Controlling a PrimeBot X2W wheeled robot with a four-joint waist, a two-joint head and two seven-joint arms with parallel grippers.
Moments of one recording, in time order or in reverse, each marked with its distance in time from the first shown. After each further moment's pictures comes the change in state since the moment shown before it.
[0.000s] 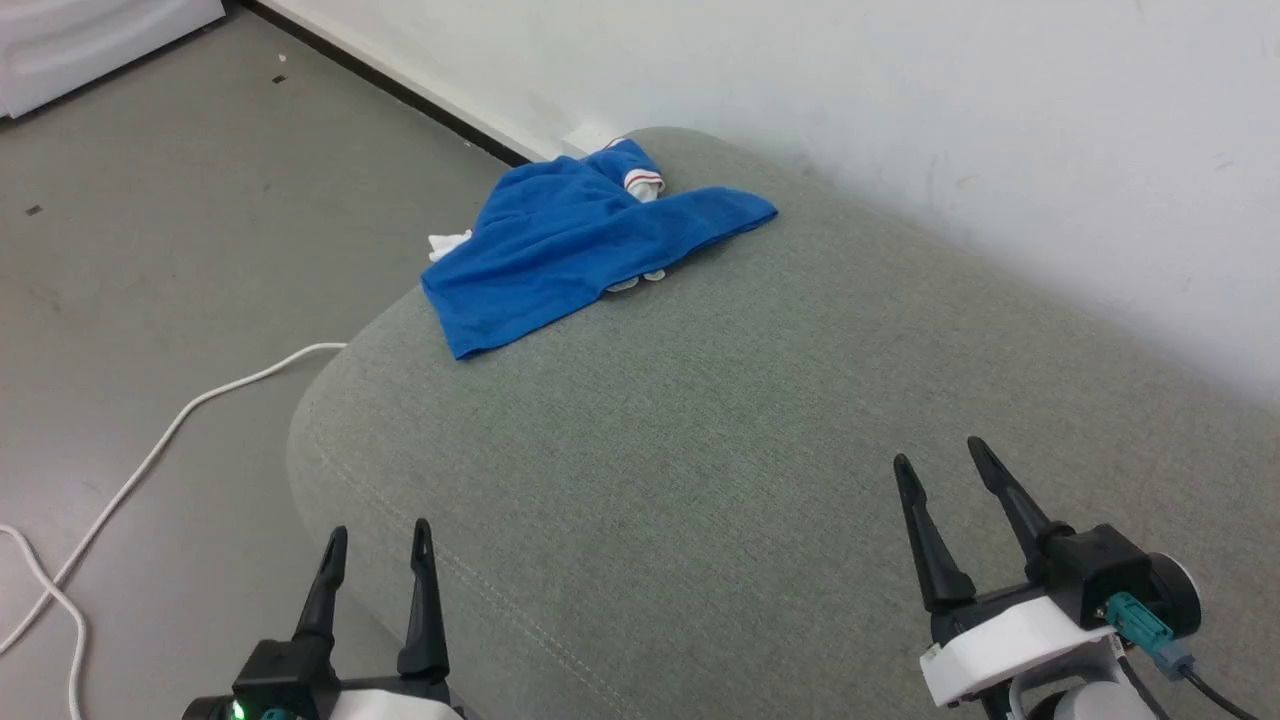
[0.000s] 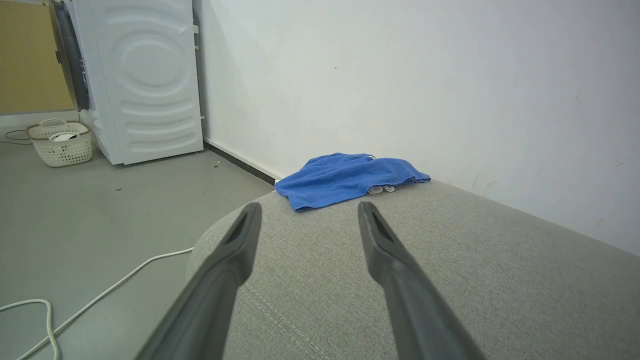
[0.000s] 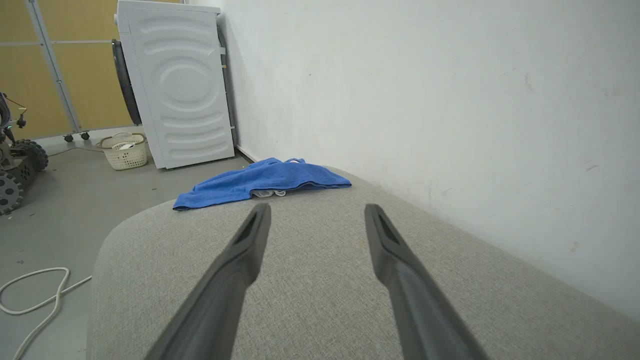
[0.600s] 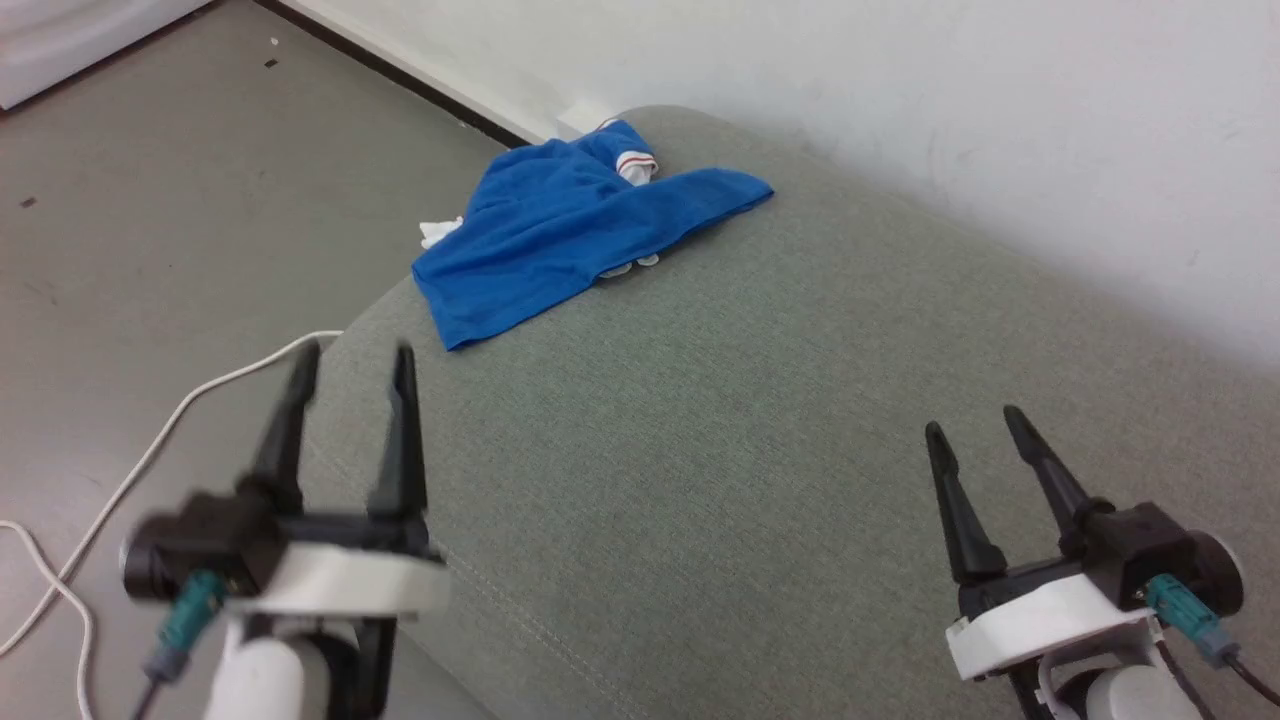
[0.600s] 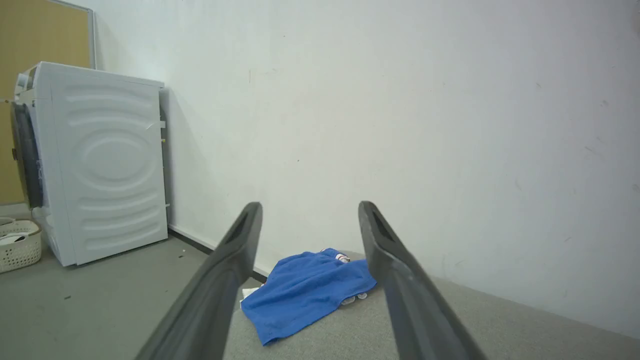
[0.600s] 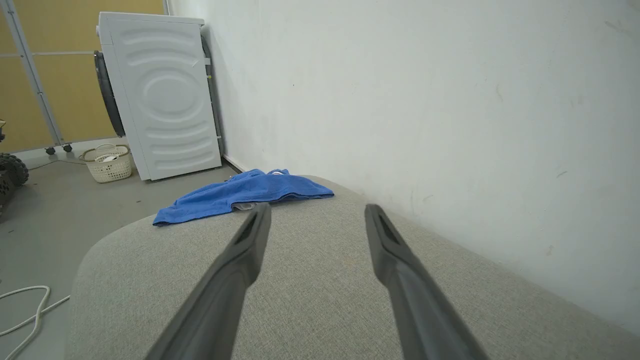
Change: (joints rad) left arm -0.171 0.042 -0.004 -0.101 -0.037 -0.061 0.035; right arm 0.000 0.000 -0.040 -0.073 -0.007 0.000 0.032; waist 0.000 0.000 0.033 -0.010
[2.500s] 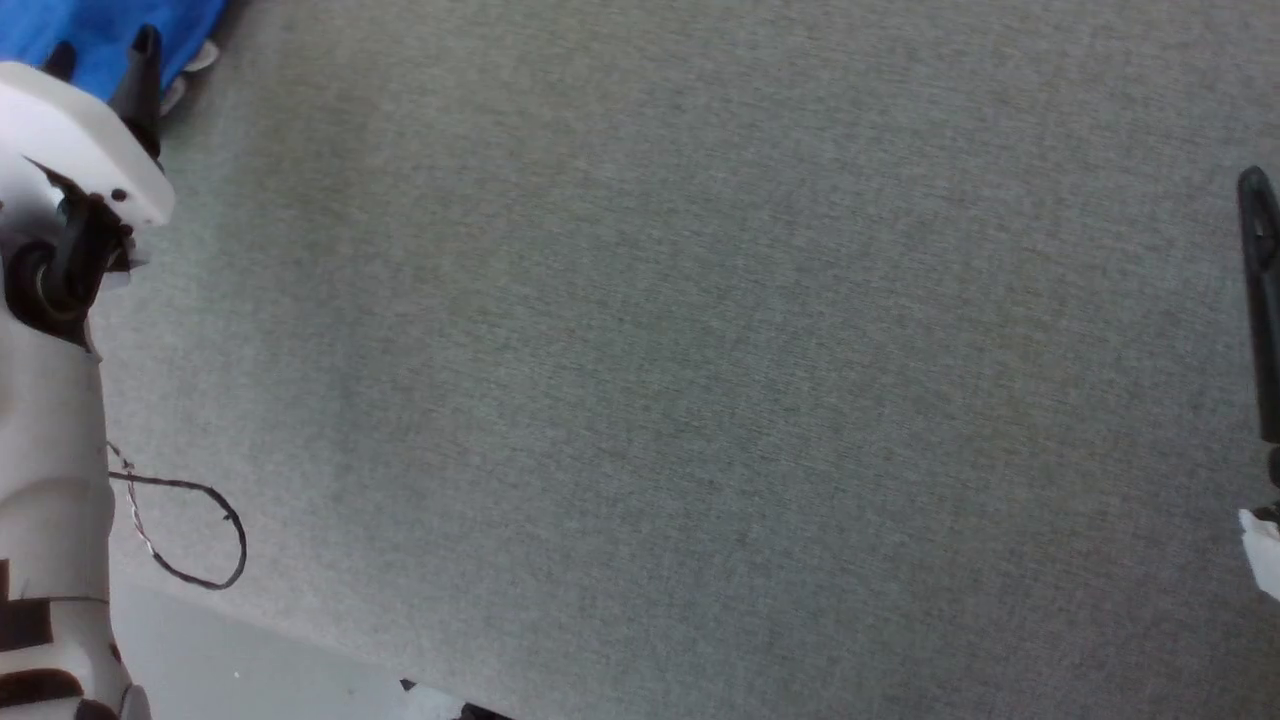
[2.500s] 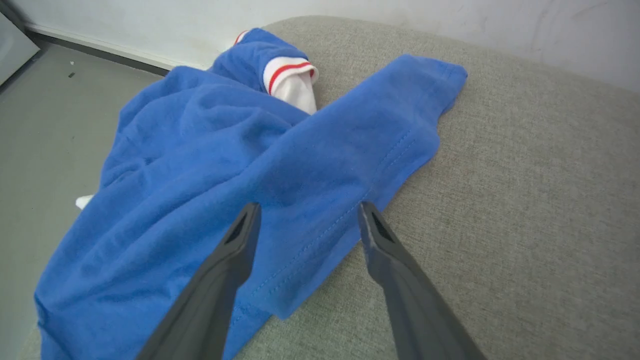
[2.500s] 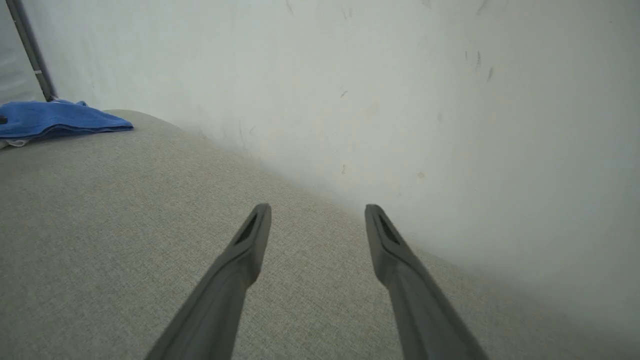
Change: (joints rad) left arm -0.871 0.289 0.112 0.713 -0.253 -0.101 0.510; right arm -0.117 -0.262 -0.137 -0.812 -0.011 0.000 0.471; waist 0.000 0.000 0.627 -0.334
